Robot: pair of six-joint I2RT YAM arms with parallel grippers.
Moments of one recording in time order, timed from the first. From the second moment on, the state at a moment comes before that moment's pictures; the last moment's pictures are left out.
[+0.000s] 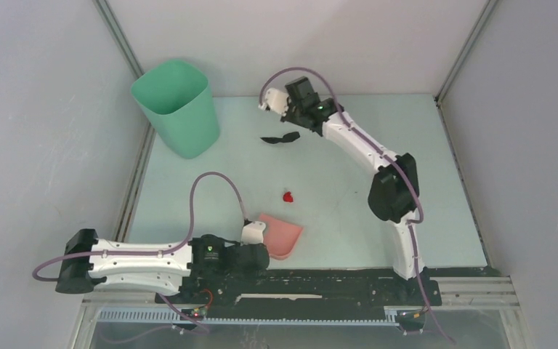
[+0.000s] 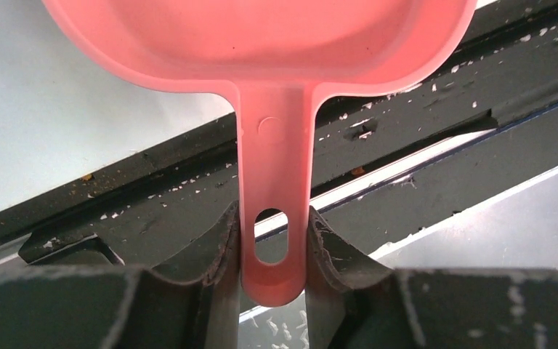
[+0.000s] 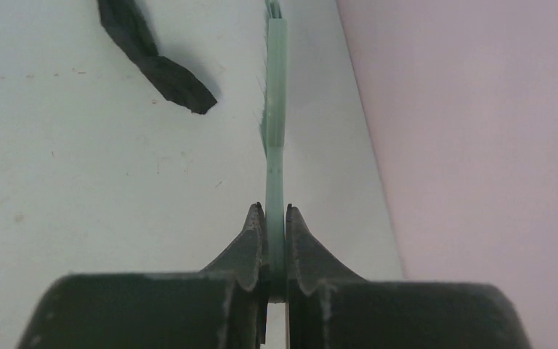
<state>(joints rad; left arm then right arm) -1.44 0.95 0.61 -0.79 -0.27 -1.12 0.59 2.13 2.09 -0.65 0.19 -0.75</state>
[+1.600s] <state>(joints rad) -1.38 1.30 0.68 -0.68 -0.27 -1.00 0.98 1.80 1.76 -1.17 -0.15 -0.37</state>
